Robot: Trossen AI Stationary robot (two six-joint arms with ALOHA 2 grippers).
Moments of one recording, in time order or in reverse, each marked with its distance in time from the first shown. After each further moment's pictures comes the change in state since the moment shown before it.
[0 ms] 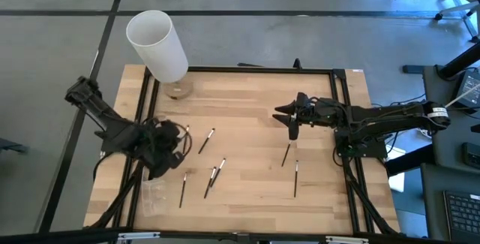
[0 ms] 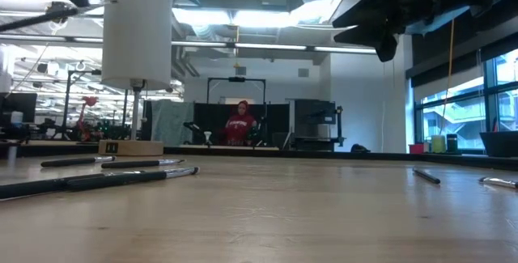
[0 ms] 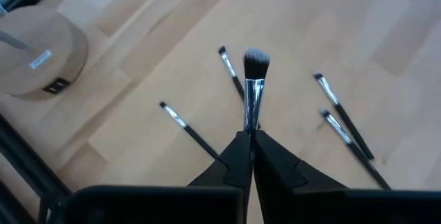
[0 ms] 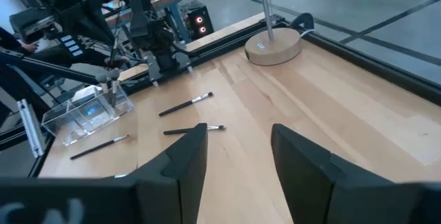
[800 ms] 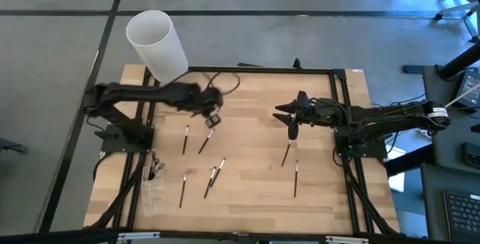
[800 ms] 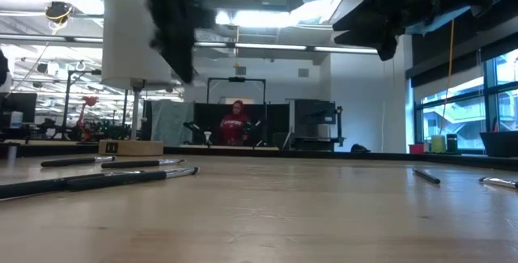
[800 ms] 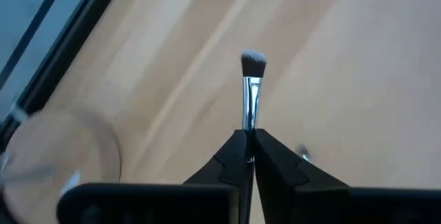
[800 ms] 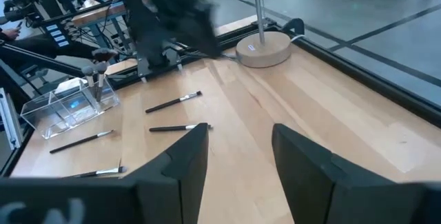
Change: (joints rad) left arm 0.830 0.242 0.000 0.455 0.244 0.956; right arm -0.001 0.000 0.000 -0.008 0.037 -0.064
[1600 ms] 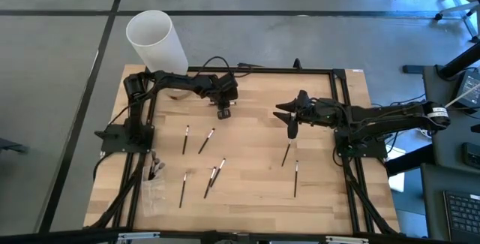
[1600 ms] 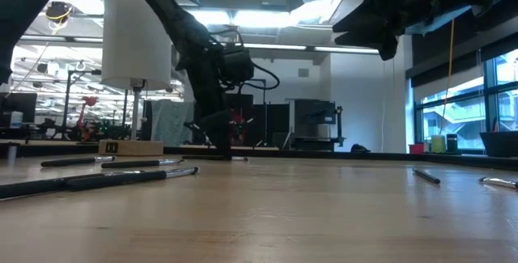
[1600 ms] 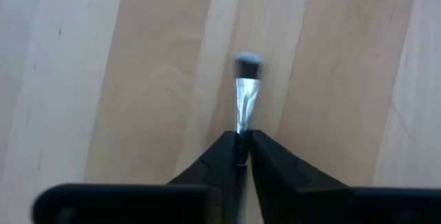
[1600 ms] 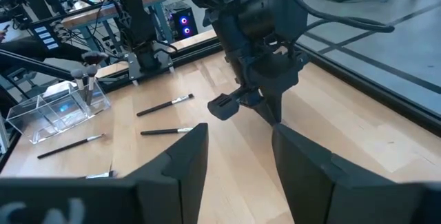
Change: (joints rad) left arm 0.332 0.492 0.004 0.516 0.343 0.662; right arm 0.000 0.000 0.000 0.000 0.034 -0.010
